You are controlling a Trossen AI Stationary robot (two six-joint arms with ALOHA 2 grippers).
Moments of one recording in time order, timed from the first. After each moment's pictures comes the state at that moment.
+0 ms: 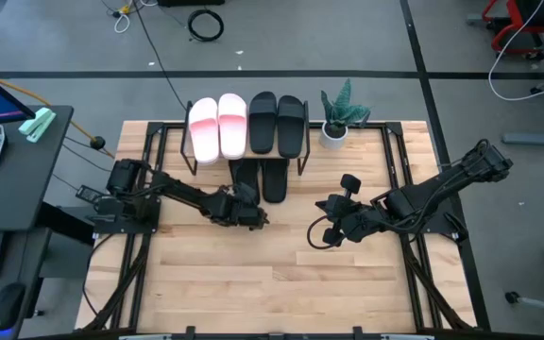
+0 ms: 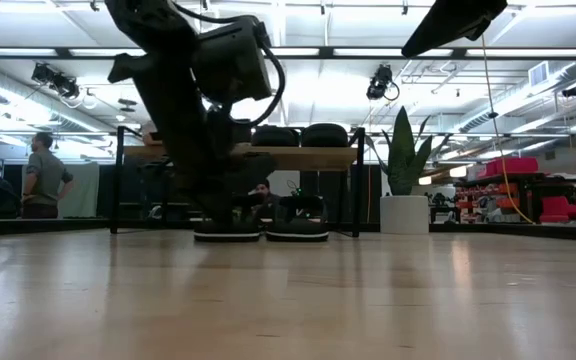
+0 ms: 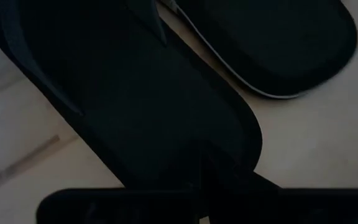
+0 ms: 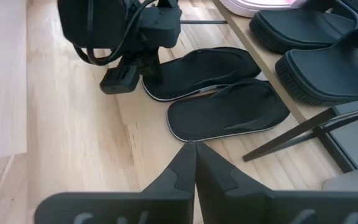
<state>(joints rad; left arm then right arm) -0.12 1.86 1.01 -0.43 -0.63 -1.01 0.42 1.27 1.01 -0.61 0.71 0.43</state>
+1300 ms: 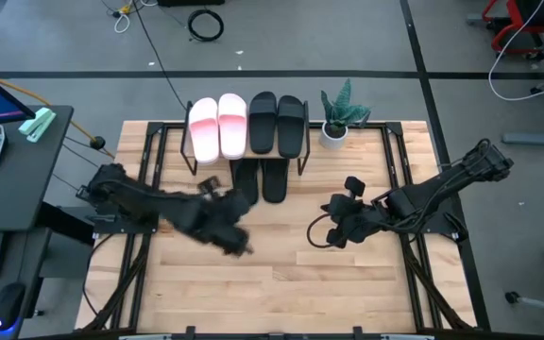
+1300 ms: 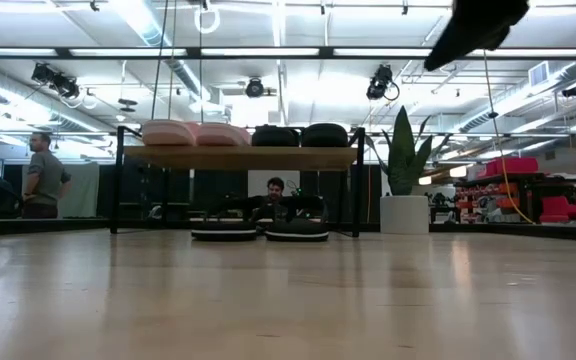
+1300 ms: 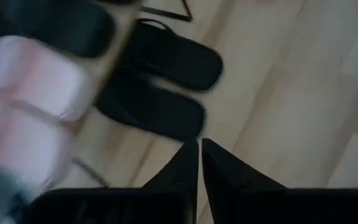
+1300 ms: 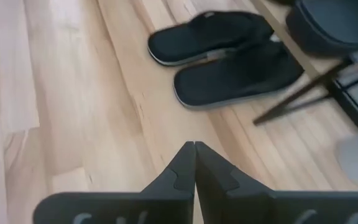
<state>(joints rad) -0.40 1.74 1.82 -1.47 -0.66 -0.75 0.42 1.26 1.02 -0.72 0.64 0.56</state>
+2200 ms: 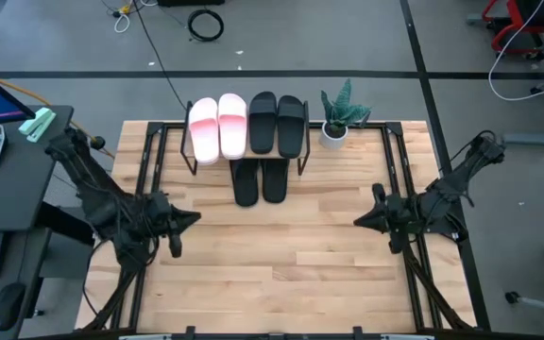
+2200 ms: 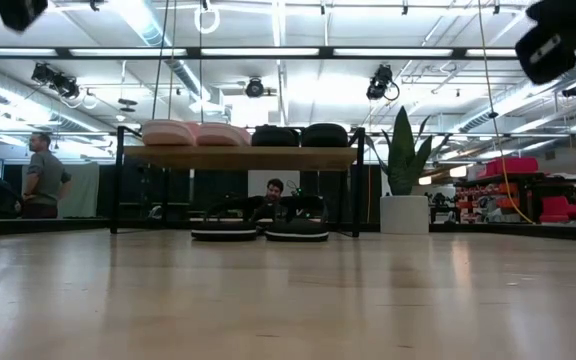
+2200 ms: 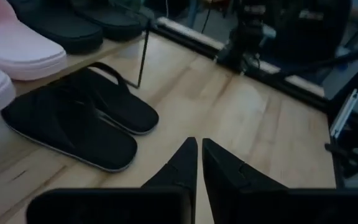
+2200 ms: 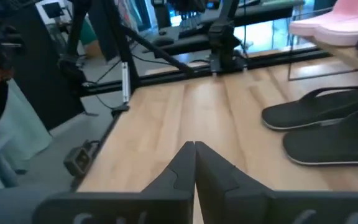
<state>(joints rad) -0.90 0.96 0.87 -0.80 -1.11 -1.16 0.67 0.42 0.38 -0.18 0.51 0.36</state>
